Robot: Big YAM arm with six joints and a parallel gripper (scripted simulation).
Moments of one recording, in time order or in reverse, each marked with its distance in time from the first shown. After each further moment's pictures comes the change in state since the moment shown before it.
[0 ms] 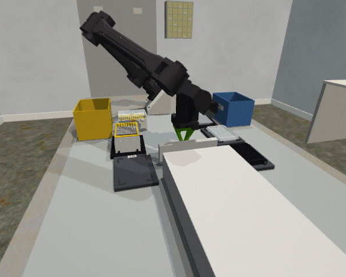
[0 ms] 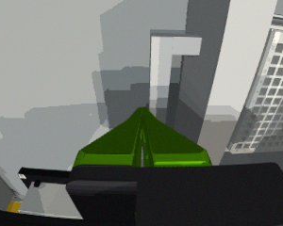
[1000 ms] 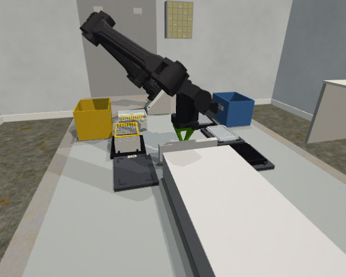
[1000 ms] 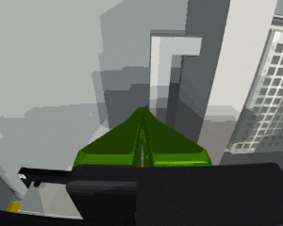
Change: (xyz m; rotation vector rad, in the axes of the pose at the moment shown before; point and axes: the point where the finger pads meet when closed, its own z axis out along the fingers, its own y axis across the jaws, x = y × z) arm 0.000 0.000 0.000 0.000 0.000 -0.001
